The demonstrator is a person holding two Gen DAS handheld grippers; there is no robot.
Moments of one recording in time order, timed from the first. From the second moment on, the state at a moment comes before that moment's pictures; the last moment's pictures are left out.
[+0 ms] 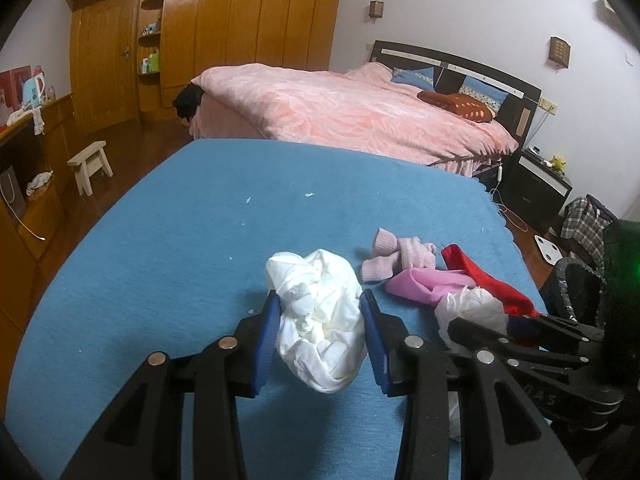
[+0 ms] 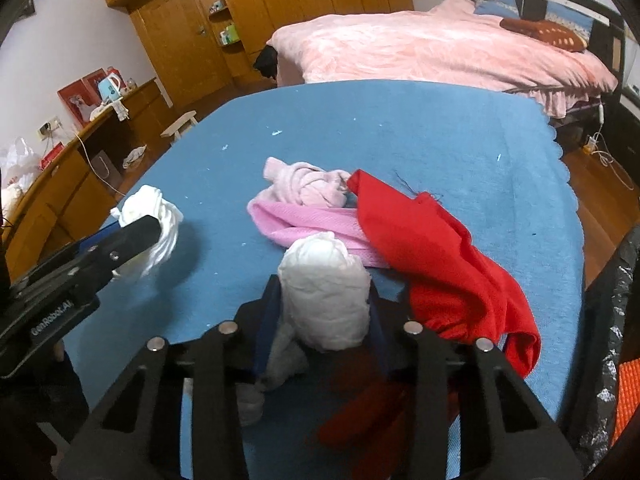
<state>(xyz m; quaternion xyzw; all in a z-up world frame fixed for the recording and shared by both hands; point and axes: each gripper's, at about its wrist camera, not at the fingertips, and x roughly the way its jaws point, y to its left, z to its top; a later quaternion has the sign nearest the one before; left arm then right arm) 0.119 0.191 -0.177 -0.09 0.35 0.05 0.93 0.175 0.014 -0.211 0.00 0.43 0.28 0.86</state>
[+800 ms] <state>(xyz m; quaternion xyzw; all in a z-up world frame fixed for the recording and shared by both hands) 0.104 0.134 -0.108 -0.07 0.29 0.01 0.95 0.145 -0.046 -0.106 0.02 0.33 0.29 0.90</state>
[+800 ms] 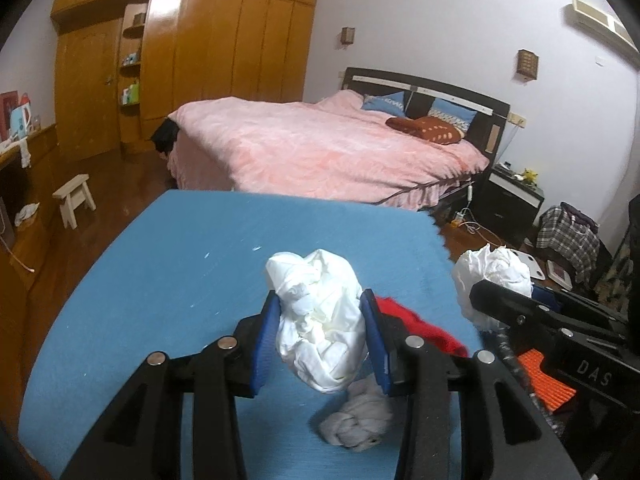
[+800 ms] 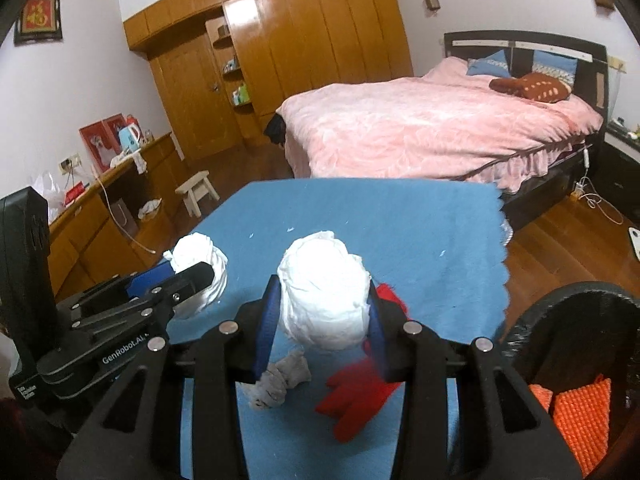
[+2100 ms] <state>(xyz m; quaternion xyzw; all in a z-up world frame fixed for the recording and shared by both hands) 0.073 -0.027 -0.036 -0.02 0.24 -0.11 0.96 0.052 -0.251 -0.025 0.05 0.25 0.12 0.96</state>
